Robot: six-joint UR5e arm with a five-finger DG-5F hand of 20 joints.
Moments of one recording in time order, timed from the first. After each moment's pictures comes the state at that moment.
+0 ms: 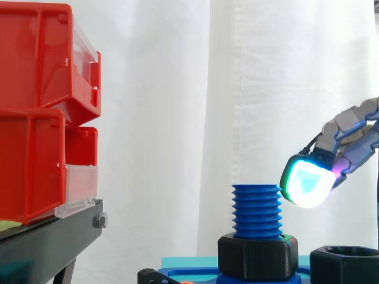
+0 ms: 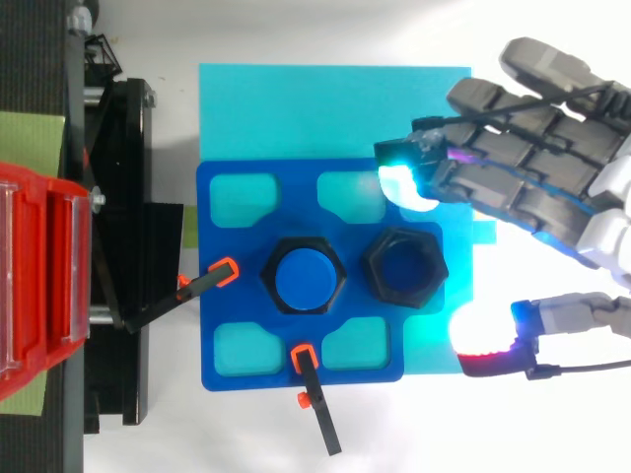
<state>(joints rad) 0.36 -1.93 -1.56 -2.90 -0.93 -1.39</state>
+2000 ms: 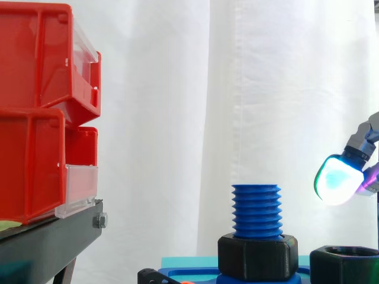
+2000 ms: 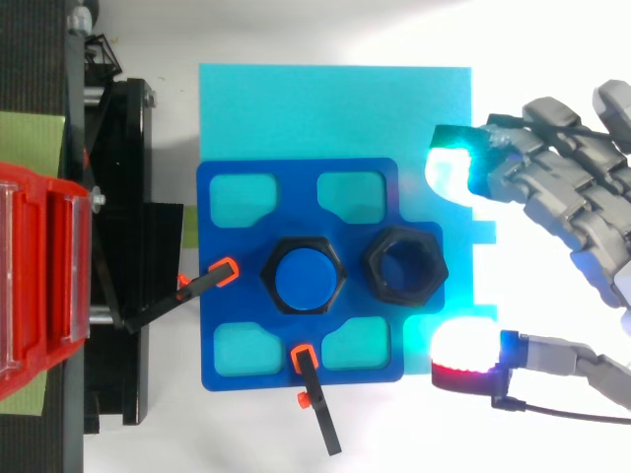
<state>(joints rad) 0.55 -2.02 -1.56 -2.59 -0.34 -1.41</state>
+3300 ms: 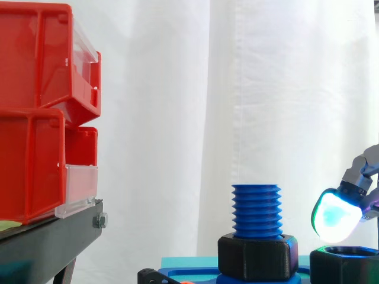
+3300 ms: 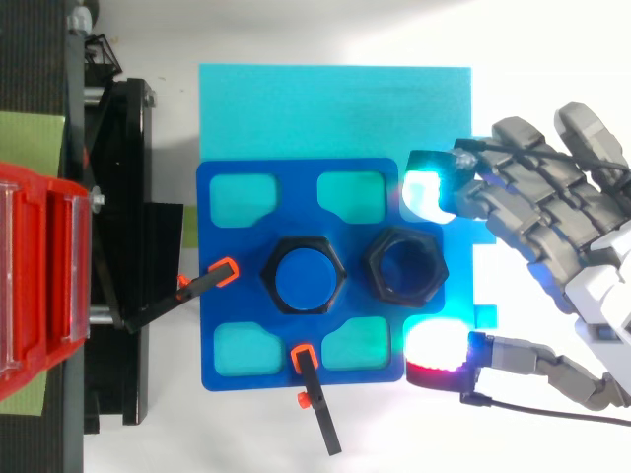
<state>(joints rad) 0.55 -2.08 -1.56 -2.52 -0.34 -1.44</state>
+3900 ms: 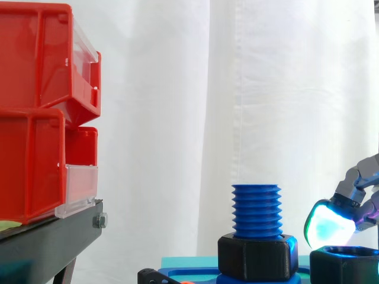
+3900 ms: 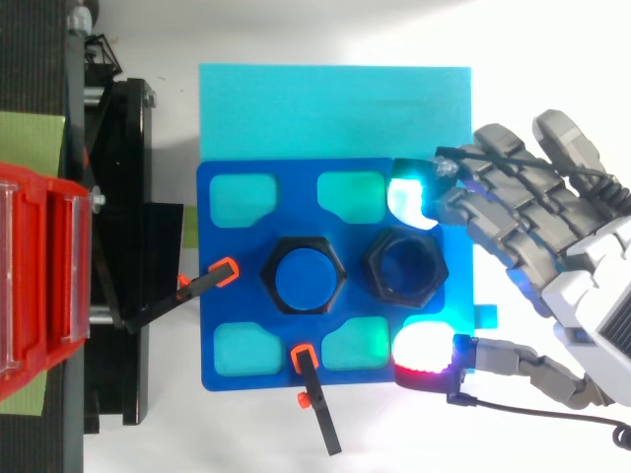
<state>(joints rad) 0.54 -2.10 -1.56 -2.50 -0.37 -1.46</state>
